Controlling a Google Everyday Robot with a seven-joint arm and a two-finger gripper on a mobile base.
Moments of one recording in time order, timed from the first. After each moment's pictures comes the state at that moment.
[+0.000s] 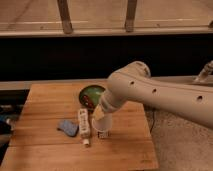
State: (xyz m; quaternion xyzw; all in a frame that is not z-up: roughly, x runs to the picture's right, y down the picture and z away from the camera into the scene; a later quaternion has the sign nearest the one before) arm -0.014 0.098 0.613 -0.29 -0.04 0.43 0.86
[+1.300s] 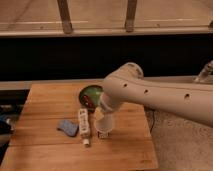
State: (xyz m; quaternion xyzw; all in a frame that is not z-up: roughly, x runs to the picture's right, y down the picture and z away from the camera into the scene) arm -0.010 0.106 0.632 -0.28 0.00 0.43 0.86
